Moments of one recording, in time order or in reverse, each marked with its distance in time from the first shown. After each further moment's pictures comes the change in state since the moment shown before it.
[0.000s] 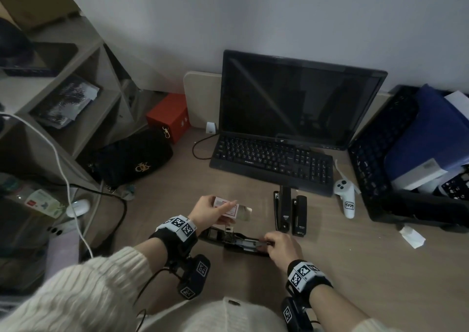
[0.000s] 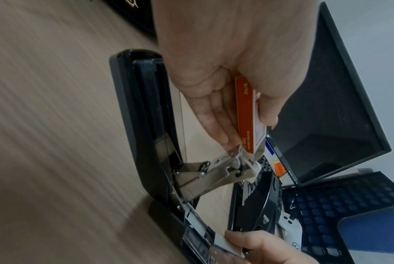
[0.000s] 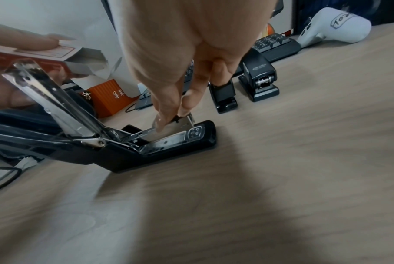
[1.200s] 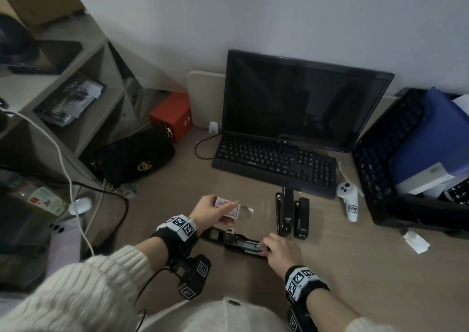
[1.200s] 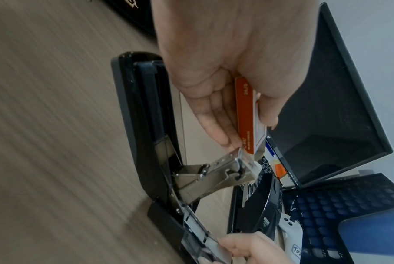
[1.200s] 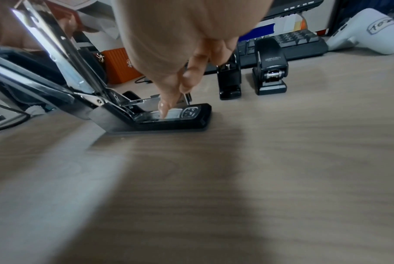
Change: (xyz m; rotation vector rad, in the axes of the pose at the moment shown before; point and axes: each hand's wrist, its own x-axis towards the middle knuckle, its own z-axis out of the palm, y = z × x) left_hand 0.009 -0.005 -0.004 0.067 0.020 0.021; right_hand 0.004 0.007 0.016 -0.246 0.038 -0.189
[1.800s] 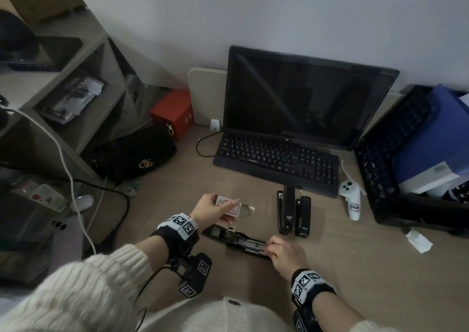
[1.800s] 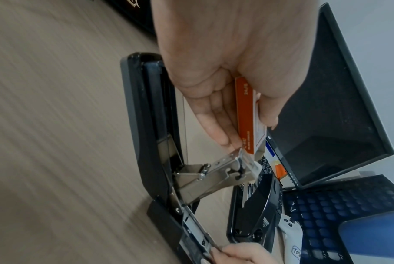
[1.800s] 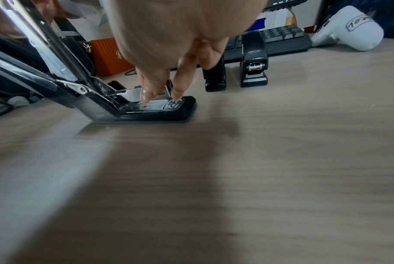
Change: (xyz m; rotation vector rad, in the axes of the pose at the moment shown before) left_hand -0.003 0.003 0.002 -0.018 -0.012 -0.010; right_hand -0.007 0.015 0.007 0.037 -0.052 -0.045
